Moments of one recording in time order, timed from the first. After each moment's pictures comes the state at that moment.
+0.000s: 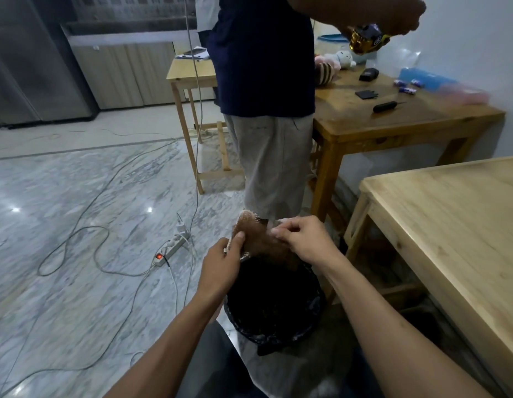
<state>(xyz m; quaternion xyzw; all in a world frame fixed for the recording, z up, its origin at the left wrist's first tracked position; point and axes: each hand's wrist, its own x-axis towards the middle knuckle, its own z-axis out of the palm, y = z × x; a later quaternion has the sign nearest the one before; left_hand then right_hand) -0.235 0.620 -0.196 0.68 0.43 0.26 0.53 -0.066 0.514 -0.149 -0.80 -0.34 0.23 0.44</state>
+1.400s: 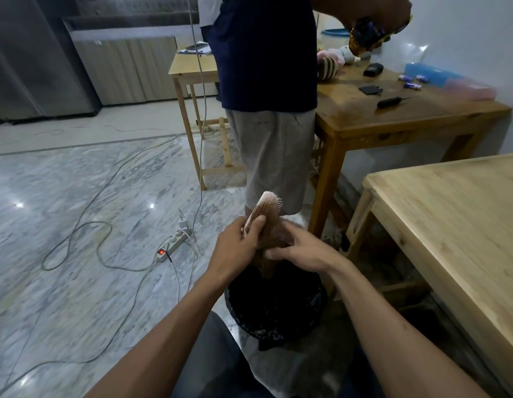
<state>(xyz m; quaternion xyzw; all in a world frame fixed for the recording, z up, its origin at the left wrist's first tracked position) -0.214 0.613 -0.155 0.77 0.38 0.24 0.45 -0.076 0.504 -0.154 -0.73 -0.39 0.41 0.39</state>
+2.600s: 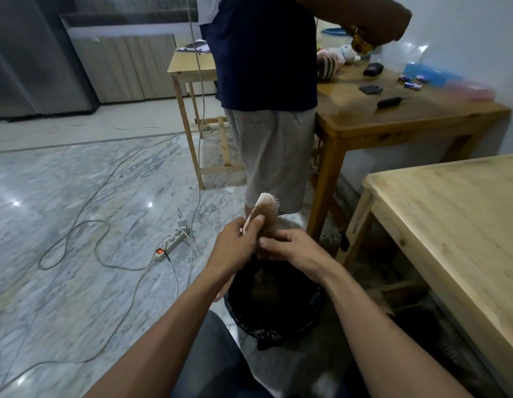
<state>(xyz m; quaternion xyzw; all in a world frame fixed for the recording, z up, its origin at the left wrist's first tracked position) -0.210 0.625 -0.160 0.74 0.39 0.21 0.51 -0.082 0.514 -0.176 -0.62 -0.34 0.47 0.53</state>
